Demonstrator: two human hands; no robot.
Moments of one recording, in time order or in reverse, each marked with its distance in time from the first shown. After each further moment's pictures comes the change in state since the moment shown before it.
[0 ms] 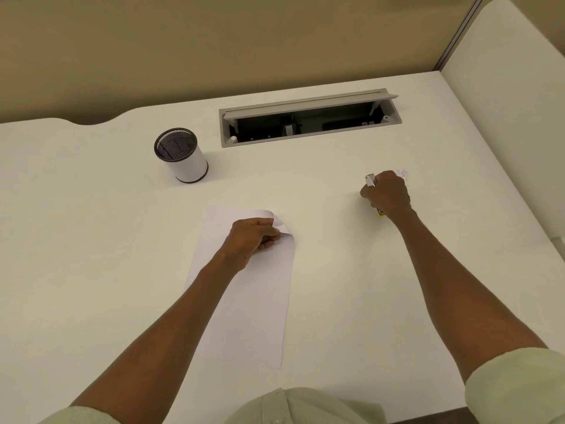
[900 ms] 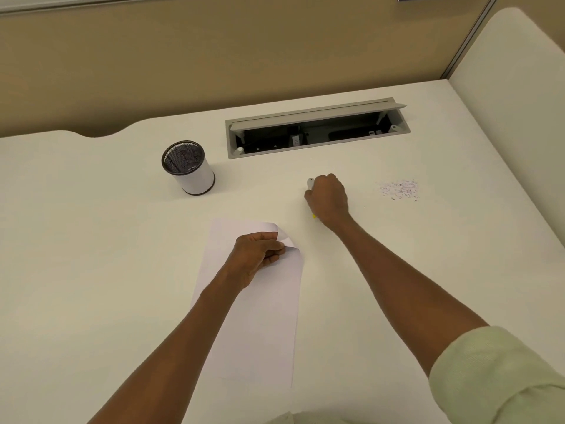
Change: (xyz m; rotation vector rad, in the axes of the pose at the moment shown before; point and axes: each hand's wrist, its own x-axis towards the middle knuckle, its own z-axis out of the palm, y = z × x) left_hand -0.004 0.003 -0.007 -0.059 0.005 -0.030; right_hand -0.025 -0.102 0.084 -0.145 0.046 -0.320
